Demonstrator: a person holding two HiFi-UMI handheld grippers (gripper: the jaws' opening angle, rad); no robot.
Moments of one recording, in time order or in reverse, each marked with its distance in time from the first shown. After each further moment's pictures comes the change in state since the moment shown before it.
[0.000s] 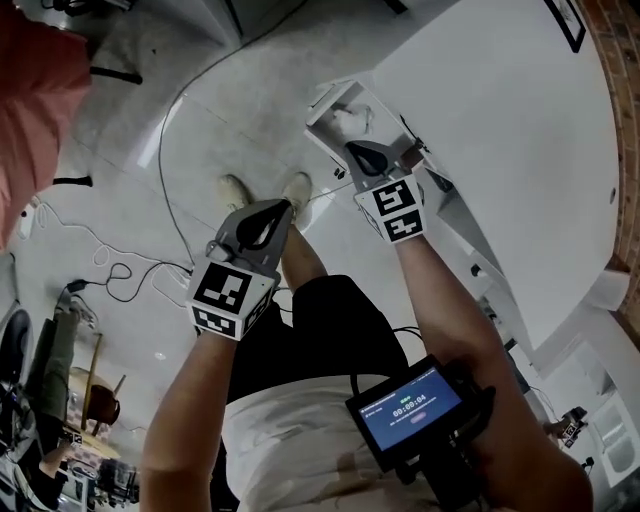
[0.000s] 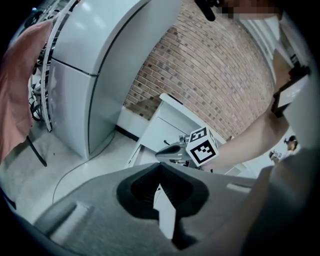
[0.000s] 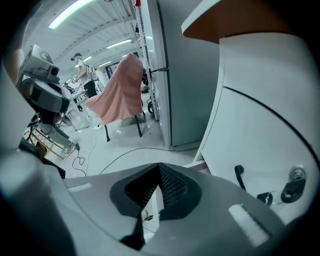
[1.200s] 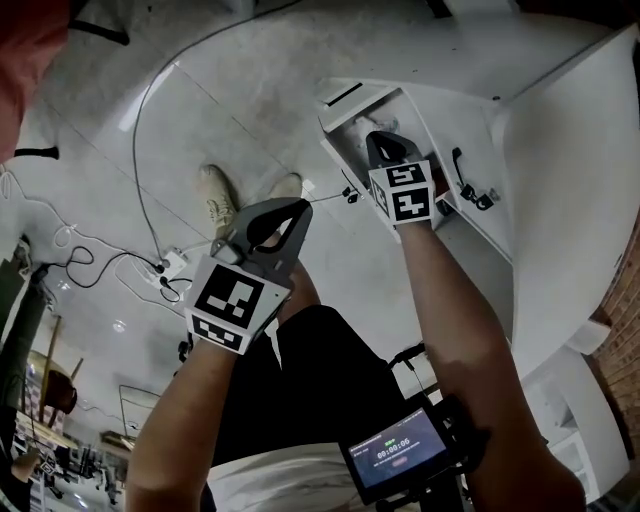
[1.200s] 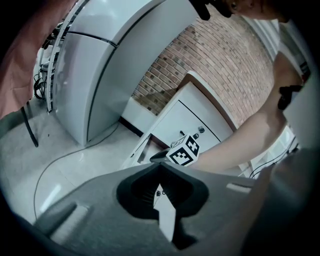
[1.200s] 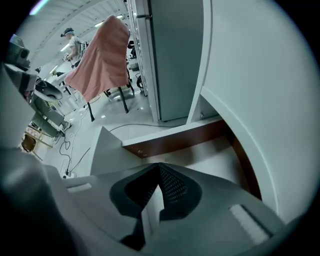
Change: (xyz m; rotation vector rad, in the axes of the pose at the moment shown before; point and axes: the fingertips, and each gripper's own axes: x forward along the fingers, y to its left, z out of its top) left arm 0.080 0.058 -0.050 -0.109 -0.033 -0.014; right arm 0.130 -0.070 -0.093 0.016 0.230 -0.080
